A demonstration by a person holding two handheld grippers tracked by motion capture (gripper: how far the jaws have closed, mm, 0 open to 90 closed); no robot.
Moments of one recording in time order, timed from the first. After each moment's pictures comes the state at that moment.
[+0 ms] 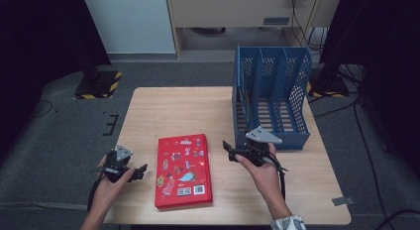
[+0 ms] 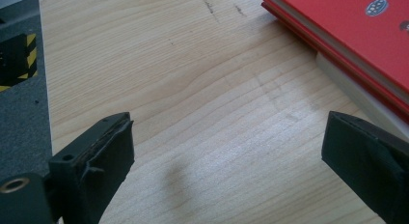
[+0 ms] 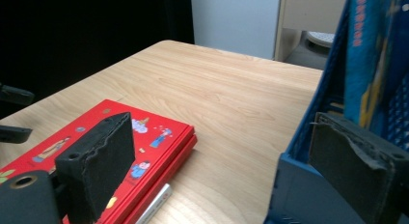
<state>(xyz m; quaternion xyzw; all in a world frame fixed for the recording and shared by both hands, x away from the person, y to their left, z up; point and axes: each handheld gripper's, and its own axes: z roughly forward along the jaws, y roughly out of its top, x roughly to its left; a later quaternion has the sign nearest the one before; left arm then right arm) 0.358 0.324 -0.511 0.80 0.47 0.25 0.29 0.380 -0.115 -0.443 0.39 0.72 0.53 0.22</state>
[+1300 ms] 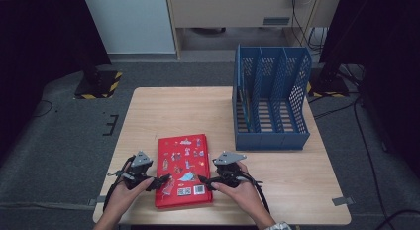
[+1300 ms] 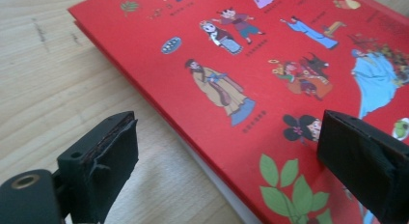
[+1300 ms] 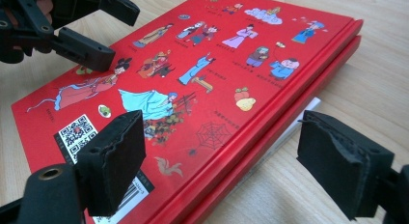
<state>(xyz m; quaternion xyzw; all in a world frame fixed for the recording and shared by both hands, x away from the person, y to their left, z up) 0.341 0.266 -0.508 0.82 0.42 0.12 0.38 0.350 -0.048 -0.507 0.32 0.82 0.47 0.07</state>
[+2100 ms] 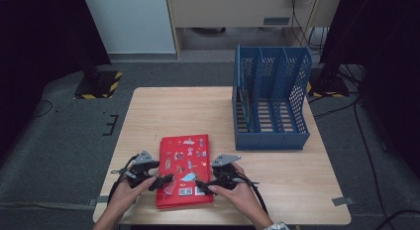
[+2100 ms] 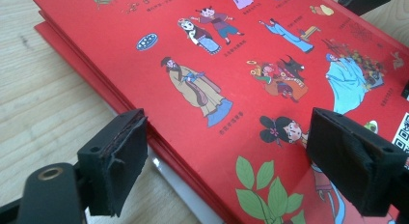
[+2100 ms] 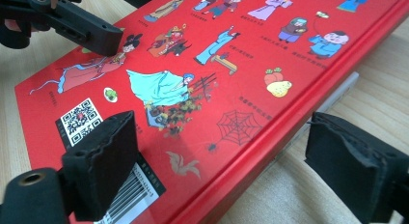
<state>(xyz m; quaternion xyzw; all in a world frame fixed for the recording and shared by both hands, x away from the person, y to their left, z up) 0.348 0.259 -0.511 0.82 0.40 0.09 0.40 0.349 -0.040 -0.520 0.33 0.83 0.45 0.04</state>
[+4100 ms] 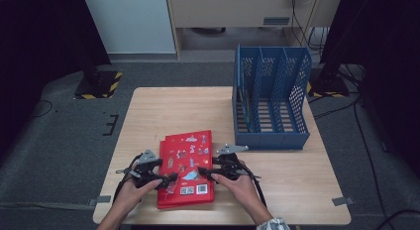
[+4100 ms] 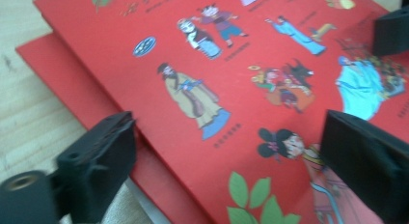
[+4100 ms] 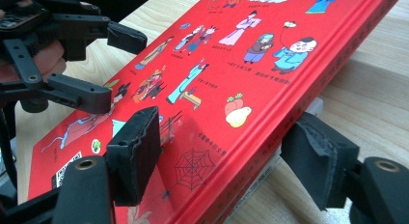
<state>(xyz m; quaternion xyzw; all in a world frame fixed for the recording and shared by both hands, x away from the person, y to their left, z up) 0.352 0.249 -0.514 0.81 0.41 0.08 0.42 0.374 -0.050 -0.511 0.38 0.79 0.48 0.01</state>
